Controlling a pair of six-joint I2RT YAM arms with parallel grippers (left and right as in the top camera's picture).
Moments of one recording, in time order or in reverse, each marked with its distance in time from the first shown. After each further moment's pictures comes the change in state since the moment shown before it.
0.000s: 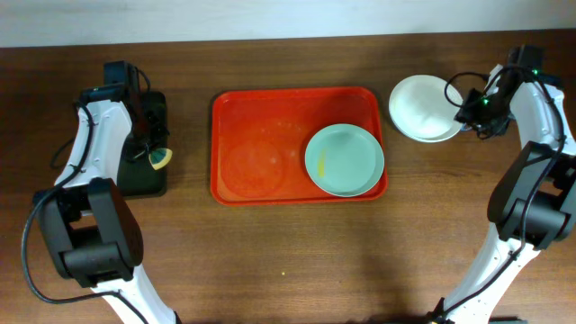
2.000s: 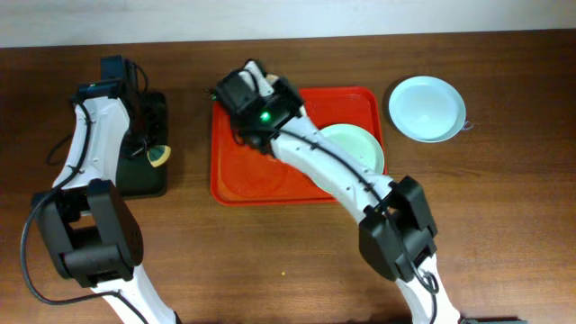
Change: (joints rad) left arm 0.000 0.000 0.040 -0.041 0.000 0.000; right arm 1.118 0.000 0.217 0.103 1.113 -0.335
